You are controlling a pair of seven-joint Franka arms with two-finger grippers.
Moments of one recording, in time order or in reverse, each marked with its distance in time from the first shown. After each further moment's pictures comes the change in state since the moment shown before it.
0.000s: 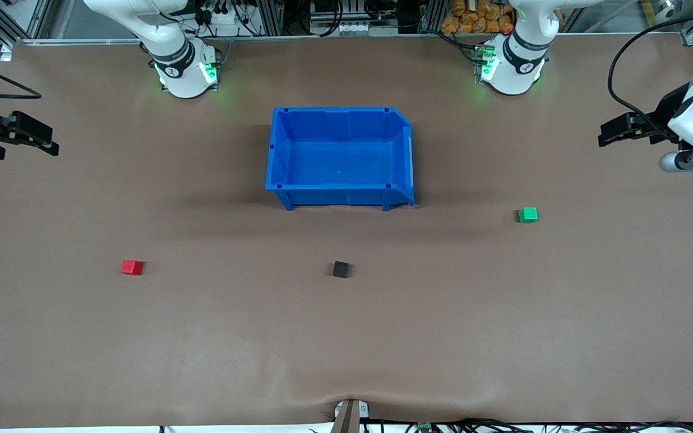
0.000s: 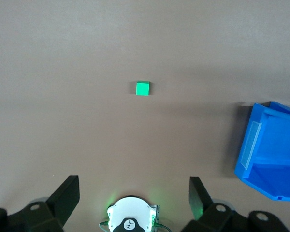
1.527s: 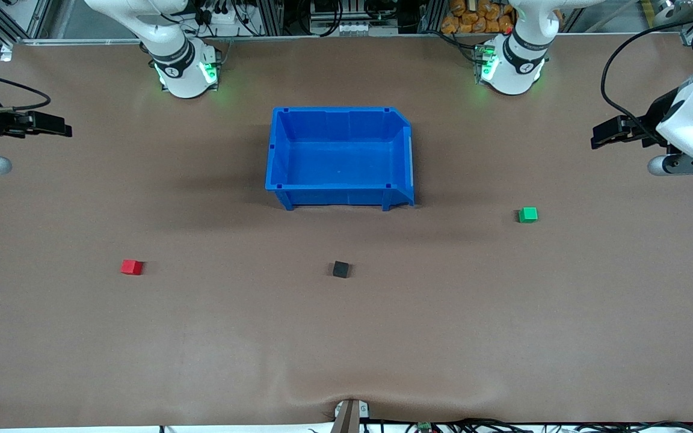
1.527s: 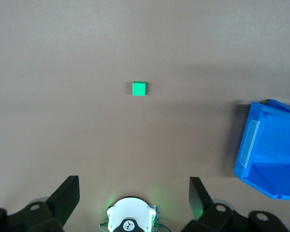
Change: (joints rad) left arm -0.005 0.004 -0.012 0.003 -0.001 0.003 0.000; right arm -0.059 0.018 -0.001 -0.031 0.001 -0.189 0.001
